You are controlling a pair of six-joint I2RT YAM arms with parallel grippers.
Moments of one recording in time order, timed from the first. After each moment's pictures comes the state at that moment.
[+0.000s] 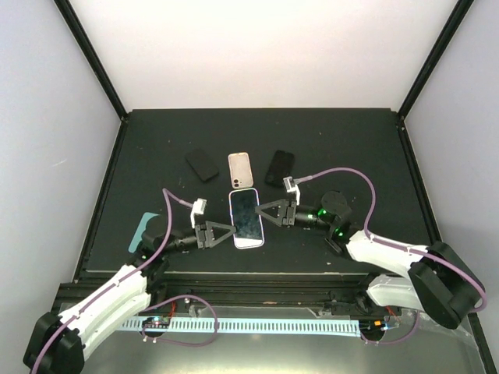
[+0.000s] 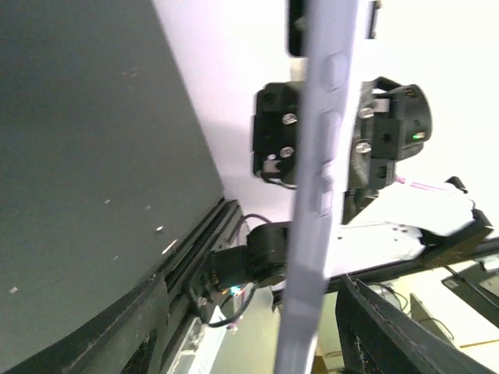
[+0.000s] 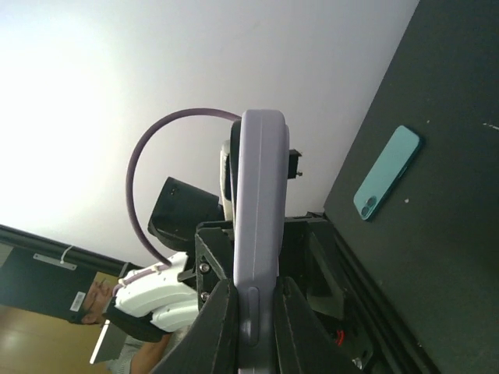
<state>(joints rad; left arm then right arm) -0.52 0.62 0.13 0.40 0.79 -1.14 0.71 1.22 0.41 0.84 -0.71 1.22</state>
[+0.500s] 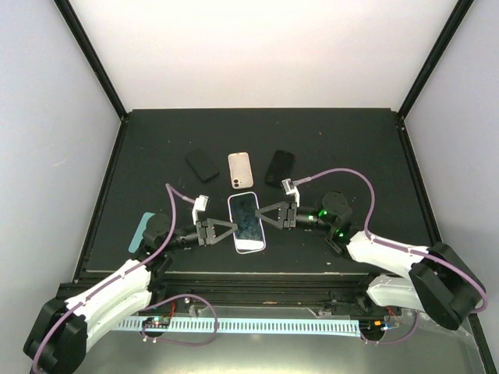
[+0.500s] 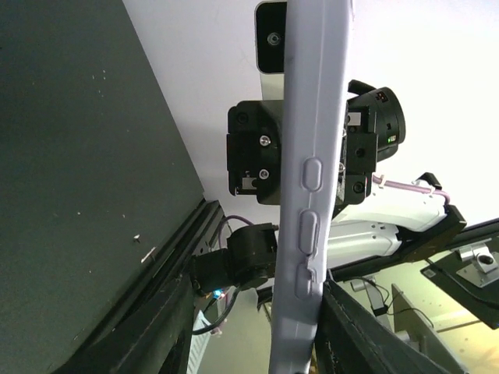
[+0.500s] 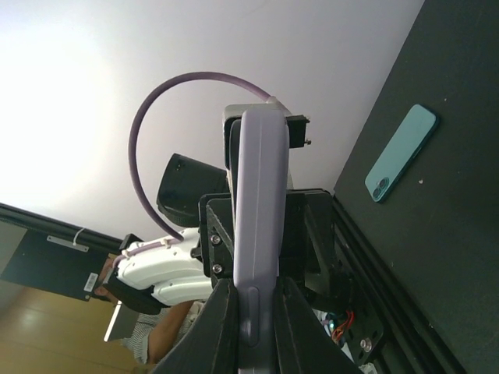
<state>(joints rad) -0.52 0.73 0.13 0.62 0.83 -1.21 0.71 1.20 0.41 0.85 -0.77 1.24</state>
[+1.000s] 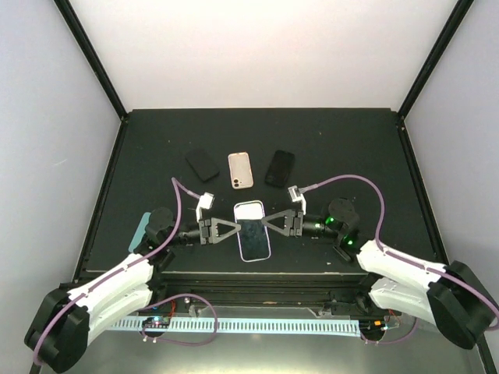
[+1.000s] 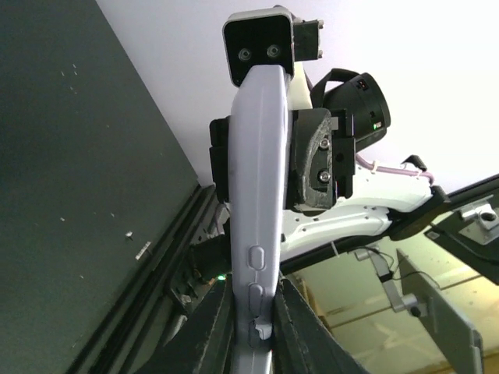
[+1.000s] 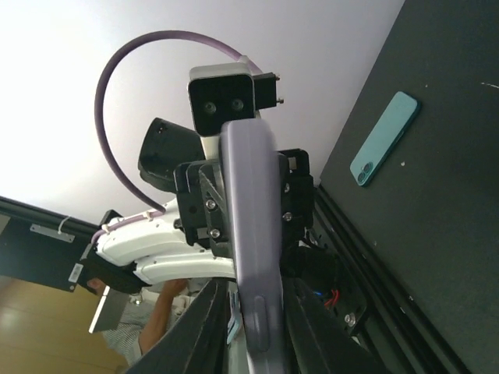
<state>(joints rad) -0.53 0.82 0.18 0.67 0.90 -1.14 0.72 1.07 0.34 0.74 -0.76 1.21</state>
